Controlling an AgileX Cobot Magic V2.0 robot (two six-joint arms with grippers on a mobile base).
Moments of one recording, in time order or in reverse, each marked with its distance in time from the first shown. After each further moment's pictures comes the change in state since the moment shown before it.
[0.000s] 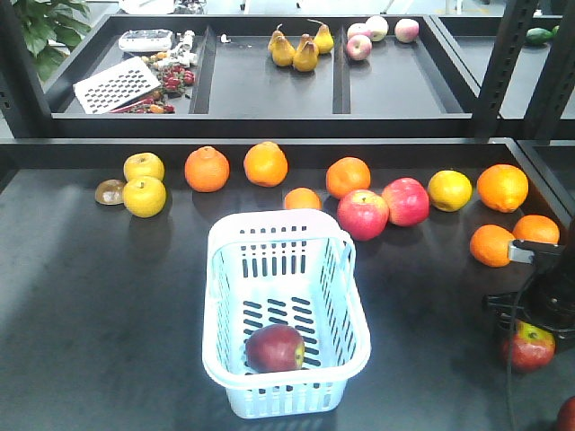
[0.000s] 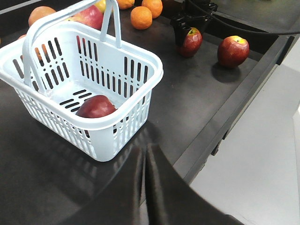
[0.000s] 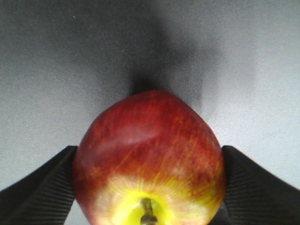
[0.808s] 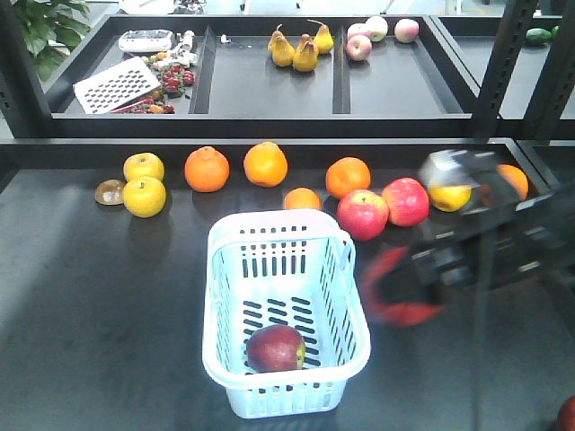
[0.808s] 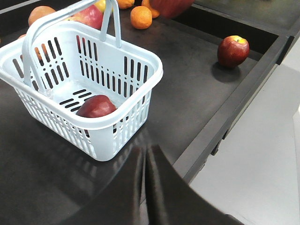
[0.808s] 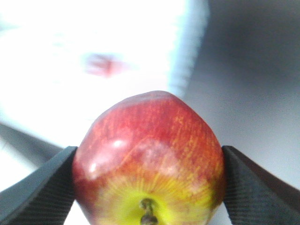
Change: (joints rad) left arm 0.000 0.000 0.002 0.000 0.000 0.000; right arm 0.364 -0.654 0.142 0.634 0.250 -0.559
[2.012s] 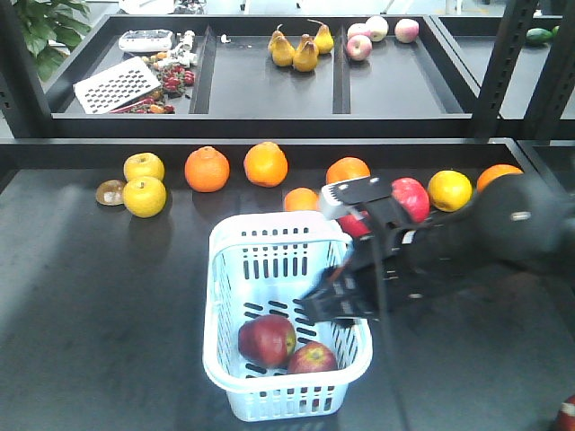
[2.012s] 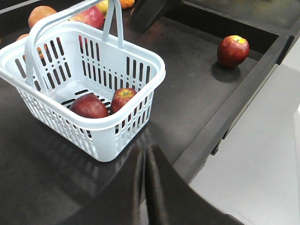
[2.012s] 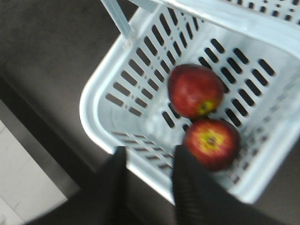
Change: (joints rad) left arm 0.000 0.000 0.000 0.000 0.000 0.000; right arm 0.300 0.050 0.015 -0.064 -0.247 0.131
